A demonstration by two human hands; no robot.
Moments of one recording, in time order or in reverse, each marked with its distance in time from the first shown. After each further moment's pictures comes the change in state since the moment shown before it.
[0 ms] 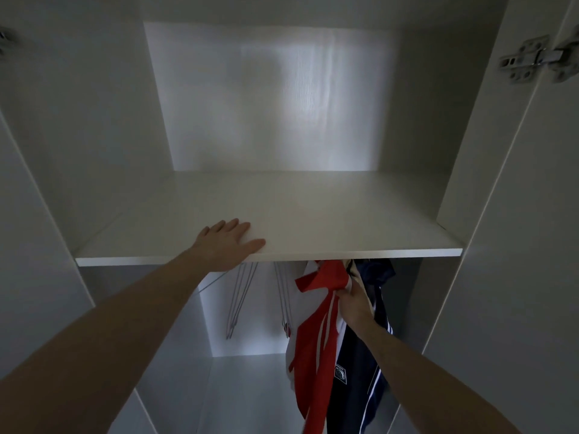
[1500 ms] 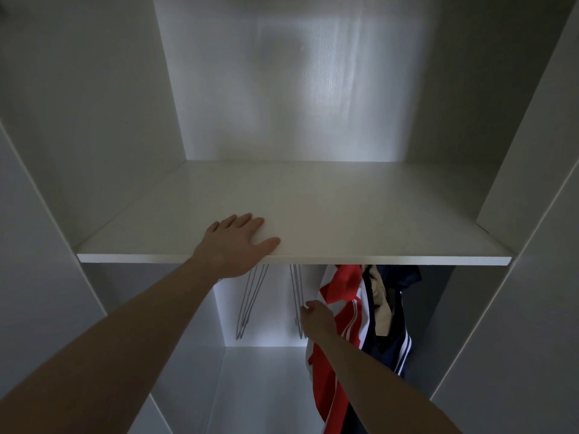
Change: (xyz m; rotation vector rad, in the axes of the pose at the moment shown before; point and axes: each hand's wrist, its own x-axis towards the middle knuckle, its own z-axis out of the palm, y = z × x) left_hand -0.004 0.001 0.005 -0.040 0.104 -0.002; right_hand 0.019 0.056 0.112 -0.475 -0.186 0.053
